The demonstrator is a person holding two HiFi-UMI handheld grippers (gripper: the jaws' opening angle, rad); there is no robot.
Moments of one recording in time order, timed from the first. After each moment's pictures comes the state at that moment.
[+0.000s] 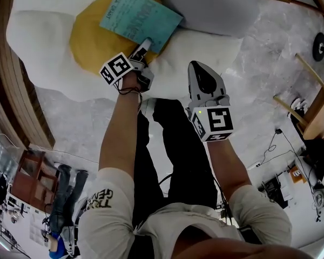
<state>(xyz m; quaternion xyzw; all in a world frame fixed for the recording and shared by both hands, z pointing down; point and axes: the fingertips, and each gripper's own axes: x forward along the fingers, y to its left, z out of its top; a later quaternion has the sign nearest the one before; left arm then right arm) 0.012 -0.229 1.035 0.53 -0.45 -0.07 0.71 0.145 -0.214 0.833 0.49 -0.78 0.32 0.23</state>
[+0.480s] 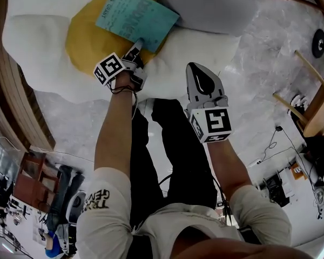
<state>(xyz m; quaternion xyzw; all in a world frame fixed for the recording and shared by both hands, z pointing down) 0.004 -0.227 1.043 0.53 -0.44 -0.07 0.73 0.149 -0.206 0.839 0.48 -0.78 0.32 0.25</state>
